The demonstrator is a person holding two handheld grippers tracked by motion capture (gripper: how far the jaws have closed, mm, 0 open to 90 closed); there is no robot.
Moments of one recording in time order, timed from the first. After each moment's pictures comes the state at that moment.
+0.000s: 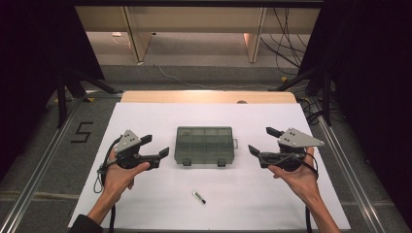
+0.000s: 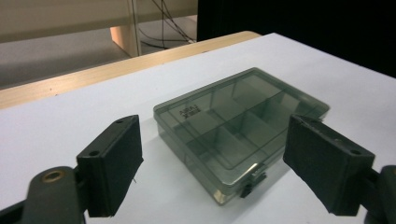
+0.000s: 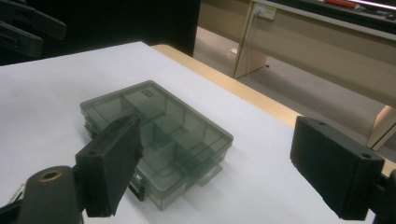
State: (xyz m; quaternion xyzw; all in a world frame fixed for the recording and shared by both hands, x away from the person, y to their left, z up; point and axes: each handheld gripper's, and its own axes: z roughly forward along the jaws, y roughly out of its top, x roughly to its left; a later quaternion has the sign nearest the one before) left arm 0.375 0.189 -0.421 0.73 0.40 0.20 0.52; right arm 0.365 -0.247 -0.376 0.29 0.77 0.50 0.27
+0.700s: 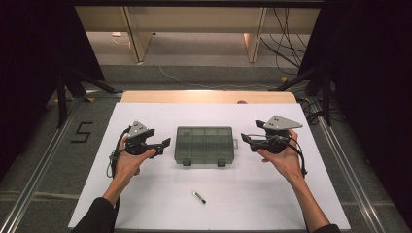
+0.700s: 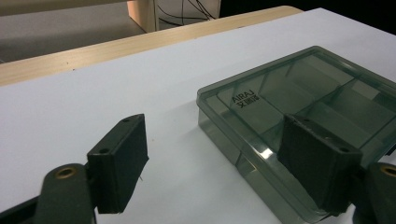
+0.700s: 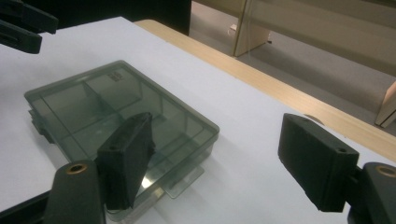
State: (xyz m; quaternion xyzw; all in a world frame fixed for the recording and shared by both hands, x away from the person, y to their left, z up) left arm 0.427 0.189 -0.453 0.74 0.43 0.20 0.48; right arm 0.425 -0.235 -0.406 0.32 0.79 0.47 0.24
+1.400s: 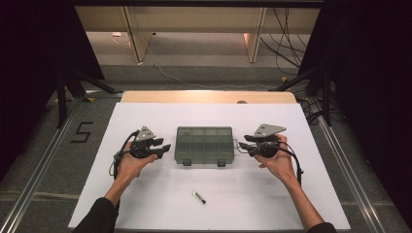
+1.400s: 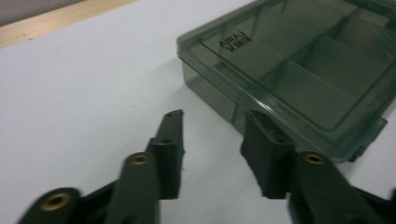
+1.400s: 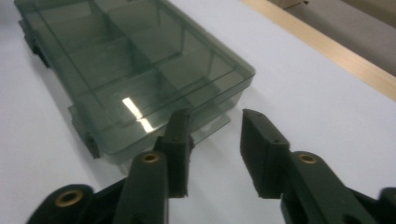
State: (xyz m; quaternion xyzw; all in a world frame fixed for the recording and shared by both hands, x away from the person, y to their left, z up) left arm 0.432 0.185 -0.476 0.81 0.36 0.17 0.42; right arm 0.436 -0.226 -0.444 0.27 0.85 0.39 0.21
